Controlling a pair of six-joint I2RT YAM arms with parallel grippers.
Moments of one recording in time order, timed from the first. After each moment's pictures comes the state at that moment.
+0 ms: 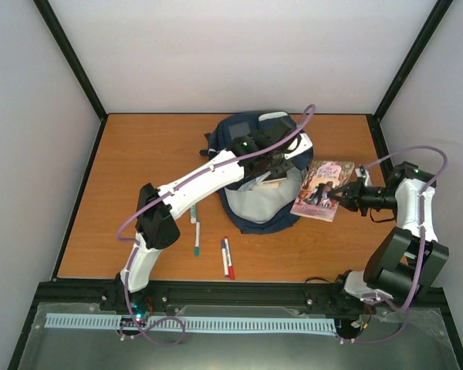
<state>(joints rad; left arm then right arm) -0.94 2.12 2.18 -0.81 -0.26 0.28 -0.48 1.39 1.10 -1.33 -1.07 -0.17</state>
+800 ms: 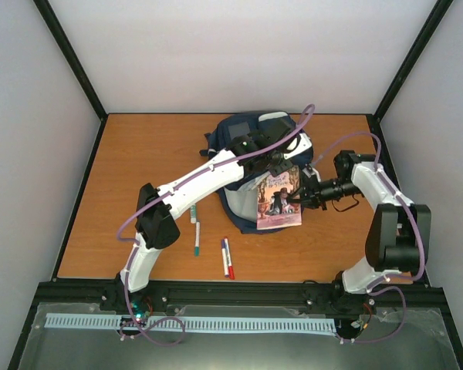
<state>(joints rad) -0.94 2.12 2.18 -0.82 -0.26 0.28 -0.02 1.54 1.10 -1.26 -1.13 -0.10</state>
